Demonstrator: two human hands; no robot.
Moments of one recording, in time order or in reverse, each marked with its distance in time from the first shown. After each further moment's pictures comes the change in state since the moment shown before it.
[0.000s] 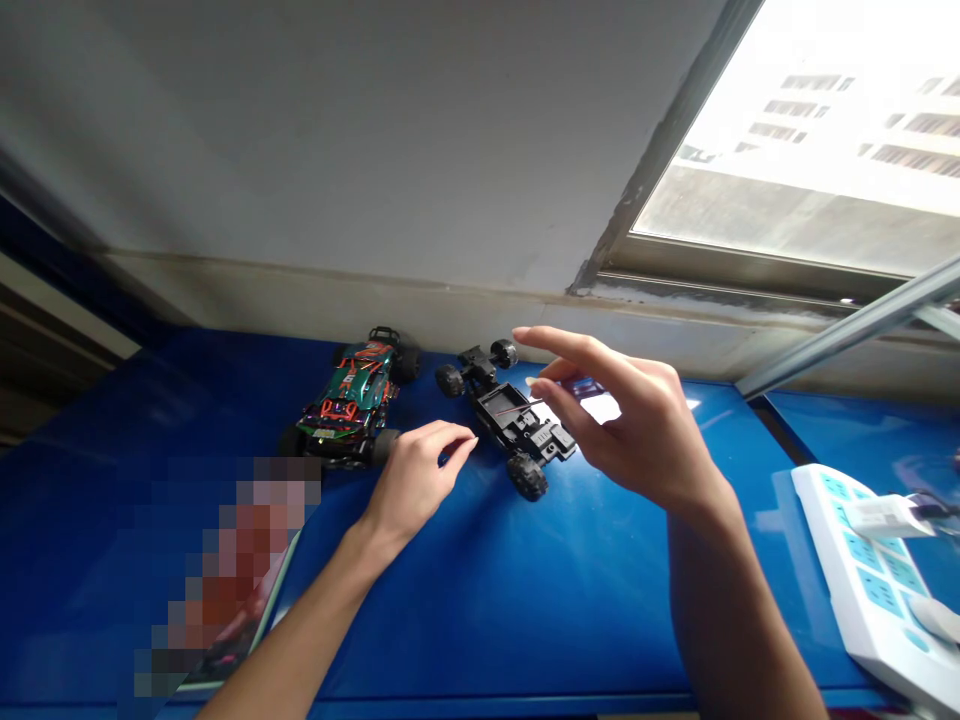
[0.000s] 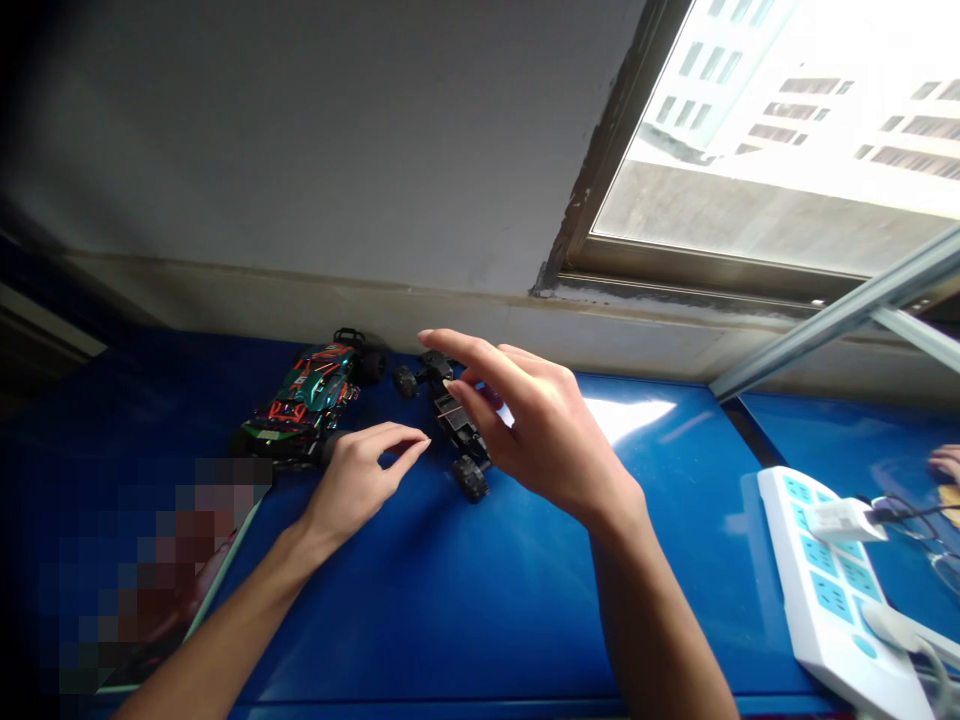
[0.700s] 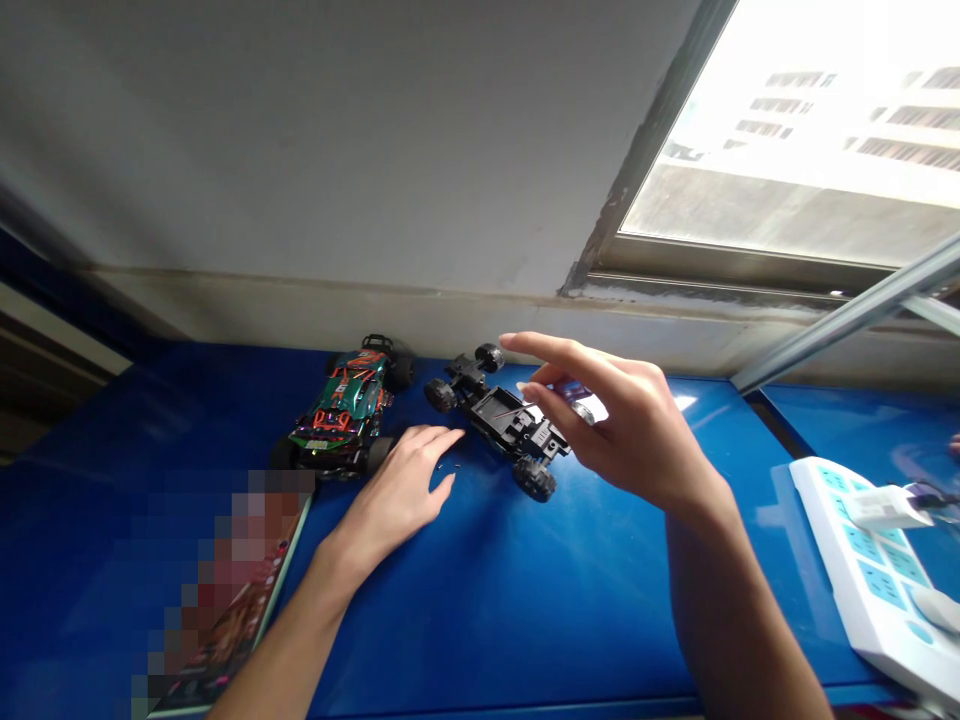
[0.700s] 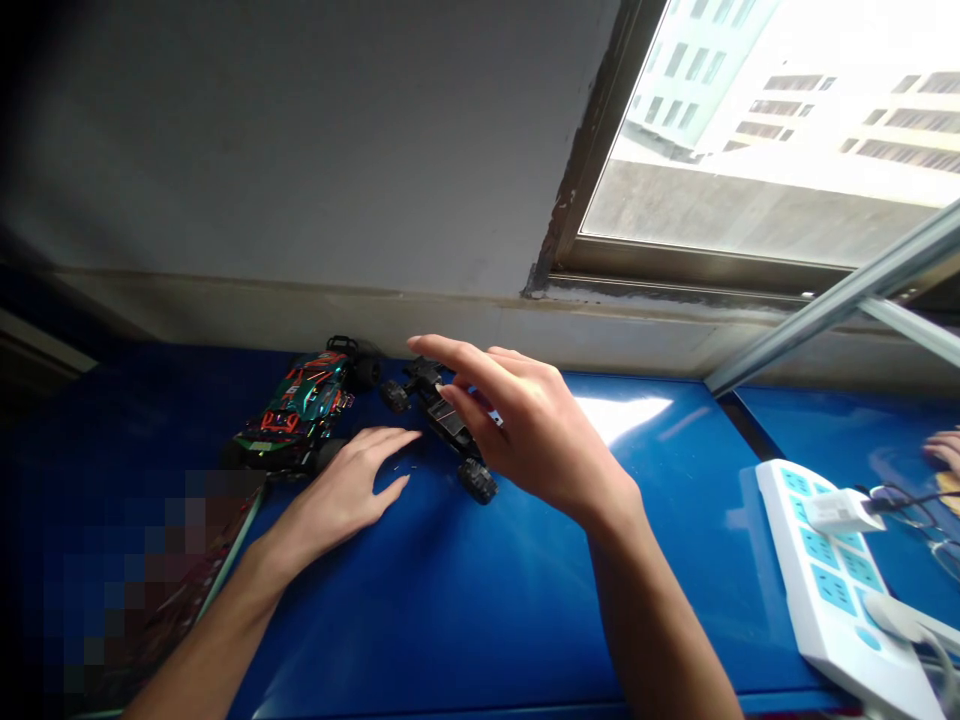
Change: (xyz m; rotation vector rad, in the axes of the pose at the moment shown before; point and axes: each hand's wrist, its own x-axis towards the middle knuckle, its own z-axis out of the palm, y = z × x) left_hand -0.008 -0.029 -0.009 0.207 -0.263 0.012; right_hand 0.000 0.005 -0.001 -0.010 -0.022 -0.007
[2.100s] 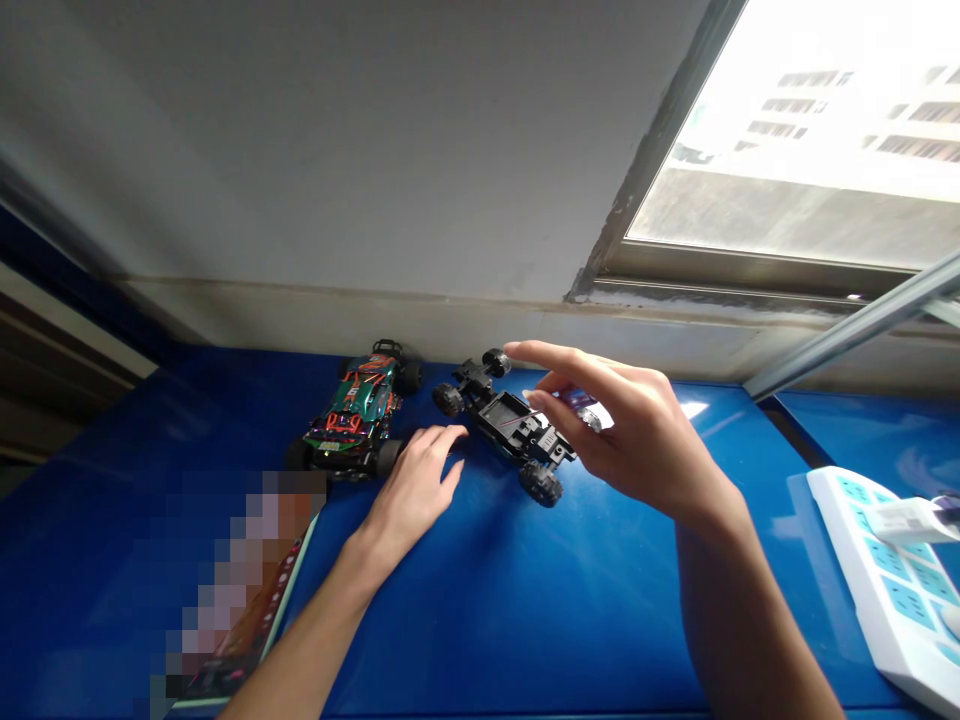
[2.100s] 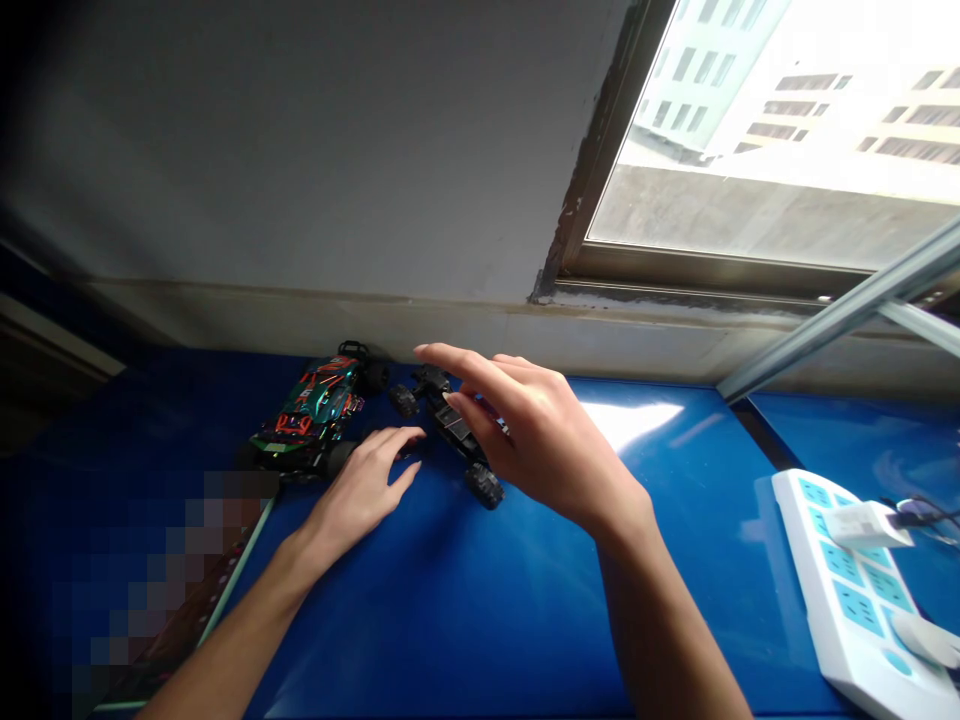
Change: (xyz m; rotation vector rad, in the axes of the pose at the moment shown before) left_hand 0.008 0.005 0.007 0.032 0.081 -0.050; right_hand 0.000 -0.002 -0.002 0.025 -0.025 -0.007
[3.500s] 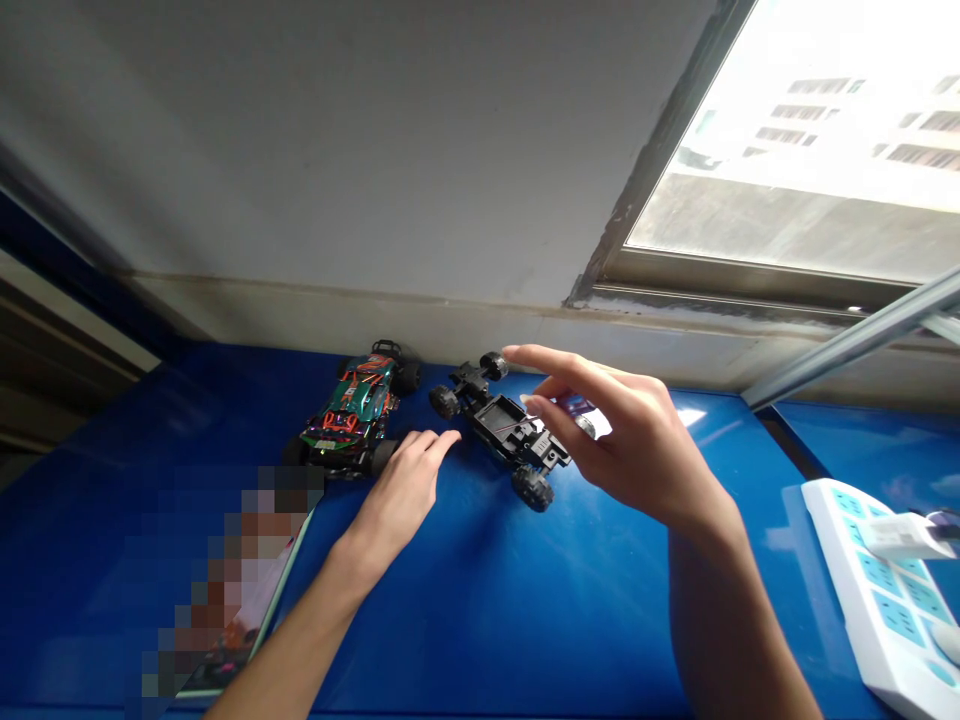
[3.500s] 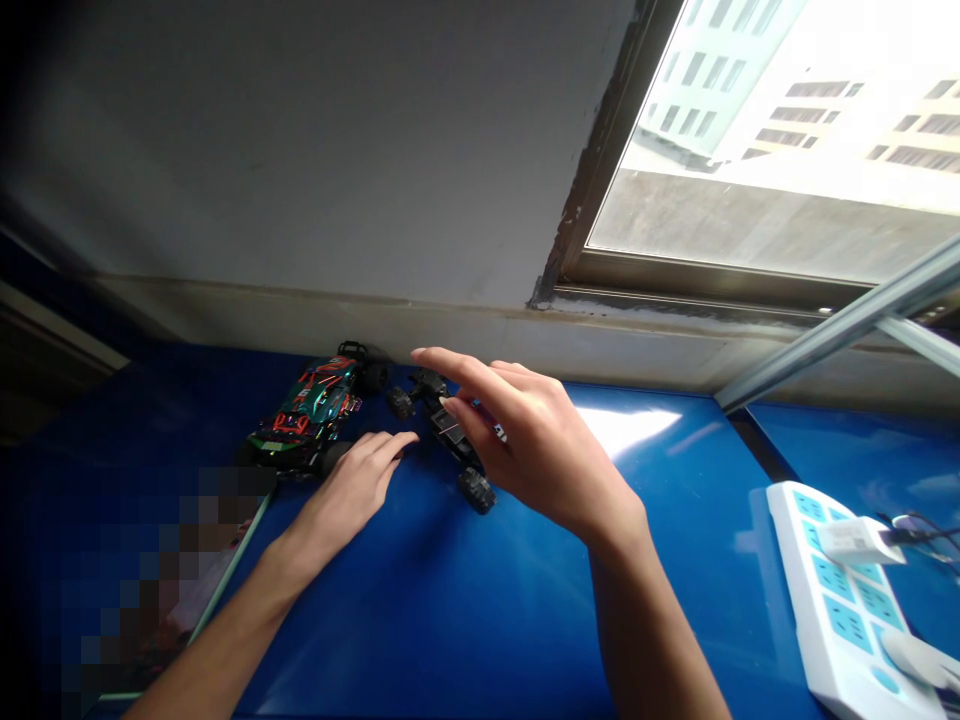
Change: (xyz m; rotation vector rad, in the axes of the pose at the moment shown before) left_hand -0.006 -0.001 -0.002 0.169 -0.062 -0.006; right_hand 0.001 0.001 -0.006 0.016 0.013 -0.009
